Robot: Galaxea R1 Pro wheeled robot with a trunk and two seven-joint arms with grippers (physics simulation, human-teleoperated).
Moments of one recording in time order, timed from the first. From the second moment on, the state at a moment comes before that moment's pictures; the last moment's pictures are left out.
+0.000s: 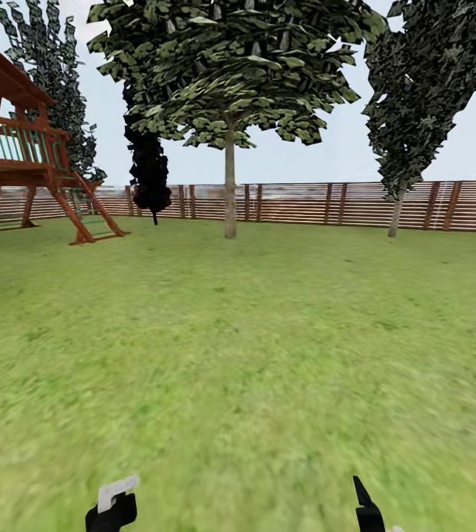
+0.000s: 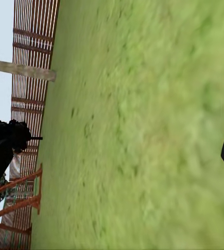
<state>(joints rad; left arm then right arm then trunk) -0.47 0.06 -0.83 -0.02 1.13 -0.49 -0.03 -0.35 -0.01 -1.20 -0.10 -0.34 -0.15 0.84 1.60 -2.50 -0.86</state>
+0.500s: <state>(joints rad) -0.47 0.06 -0.83 -0.02 1.13 -0.49 -0.03 -0.35 -0.01 -1.20 -0.11 -0.34 -0.15 0.84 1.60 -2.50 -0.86</state>
